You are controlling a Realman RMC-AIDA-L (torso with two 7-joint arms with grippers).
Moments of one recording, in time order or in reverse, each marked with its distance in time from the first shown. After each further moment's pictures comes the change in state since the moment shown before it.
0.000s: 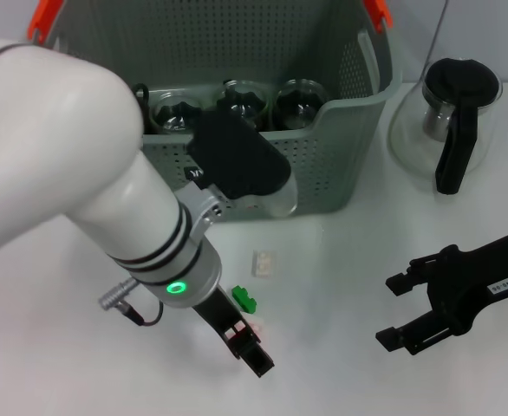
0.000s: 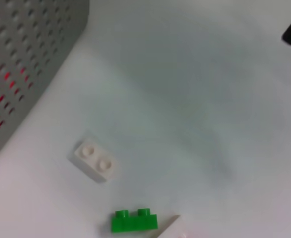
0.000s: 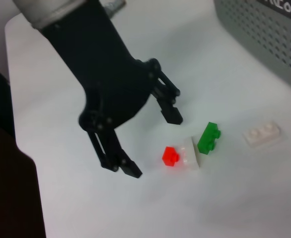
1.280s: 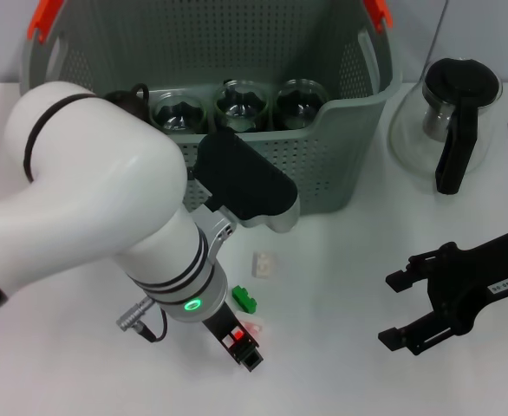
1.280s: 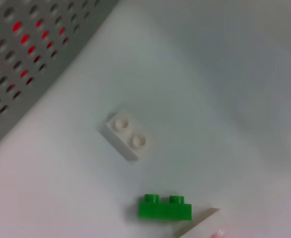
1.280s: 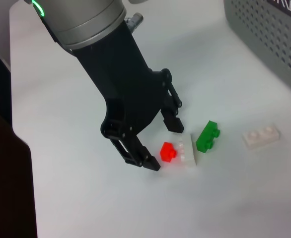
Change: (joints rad) left arm -0.019 0.000 0.134 -0.095 0.075 -0.113 -0.204; right arm 0.007 0.005 0.010 0.009 -0.023 0.012 -0.079
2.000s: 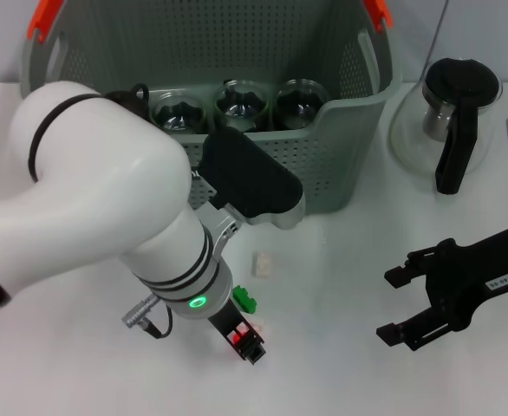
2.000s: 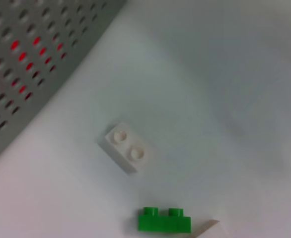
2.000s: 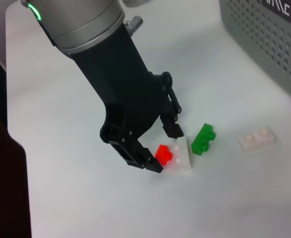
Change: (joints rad) left arm -0.007 0.000 0.007 -0.003 0.000 -0.021 -0.002; right arm 0.005 0.000 0.000 0.004 0.000 0.012 0.000
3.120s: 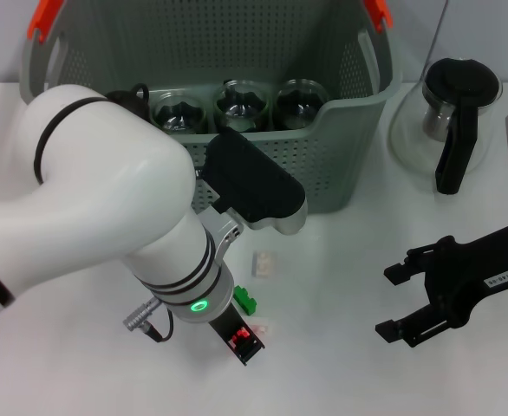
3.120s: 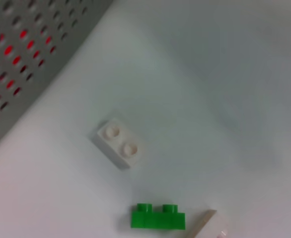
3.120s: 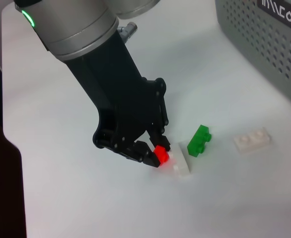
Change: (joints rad) left arm -0.007 0.000 0.011 -0.014 -0.009 0.000 0.000; right arm 0.002 0.000 0.000 0.003 0.000 0.011 0.000
